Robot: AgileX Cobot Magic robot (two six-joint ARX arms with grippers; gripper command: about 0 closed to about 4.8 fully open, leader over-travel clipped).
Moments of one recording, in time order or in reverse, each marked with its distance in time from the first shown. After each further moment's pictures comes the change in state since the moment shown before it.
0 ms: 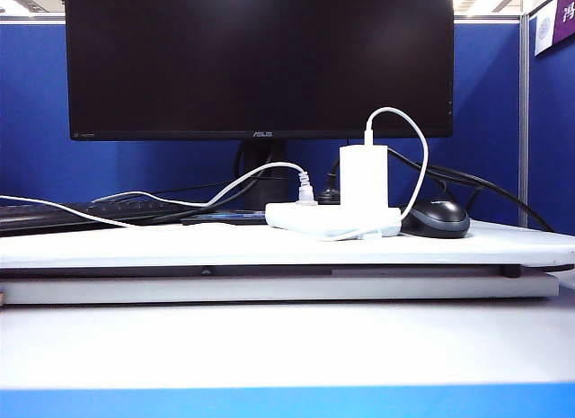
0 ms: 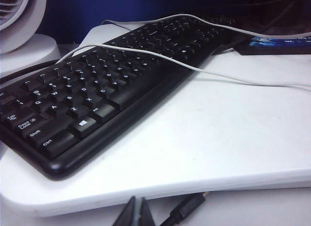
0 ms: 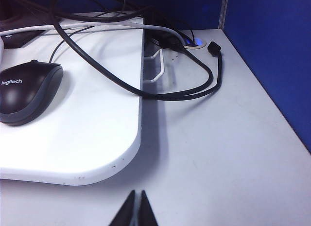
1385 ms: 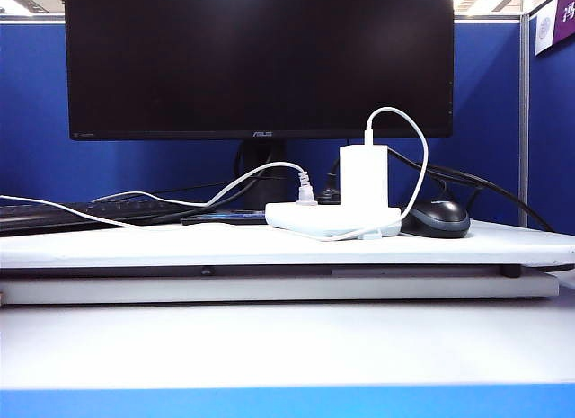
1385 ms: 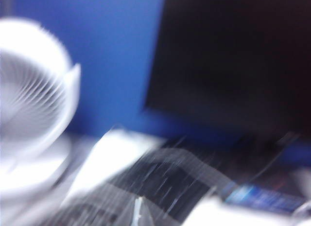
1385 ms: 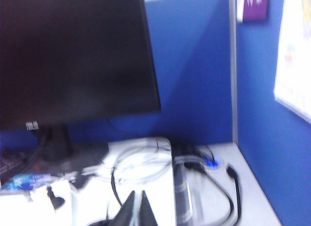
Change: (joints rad) left arm -0.002 0.463 0.489 0.226 -0.053 -0.203; right arm 0.000 0.232 0.514 0.028 -0.045 0.101
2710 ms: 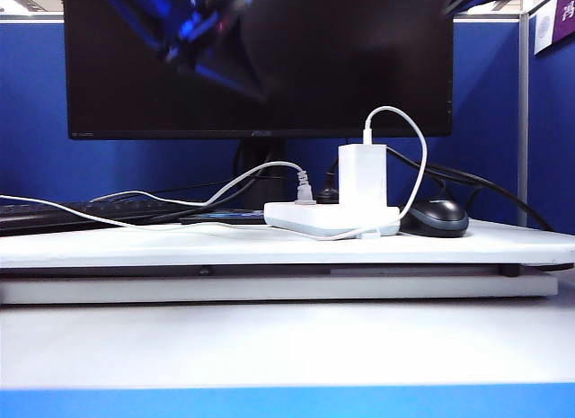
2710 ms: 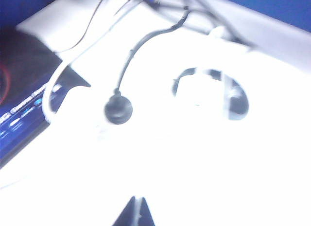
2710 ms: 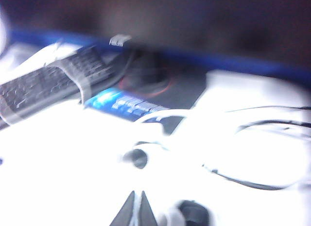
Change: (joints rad) left arm -0.541 1.077 0.763 -0.354 0.359 0.422; right arm 0.174 0.925 0.557 -0.100 -0.318 -0.108
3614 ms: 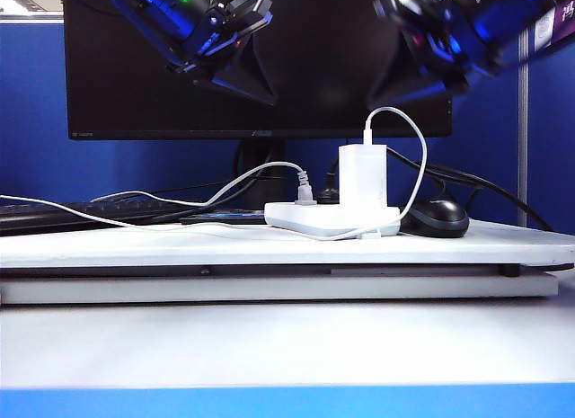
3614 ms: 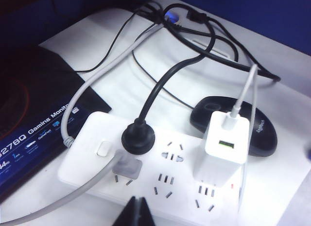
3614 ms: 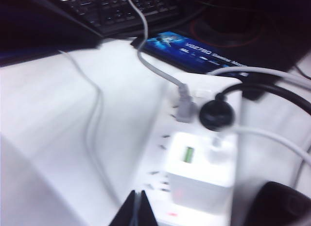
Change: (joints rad) left arm 0.005 0.068 0.029 0.124 -0.020 -0.057; right arm 0.209 0.072 -0.290 0.302 0.053 -0.072
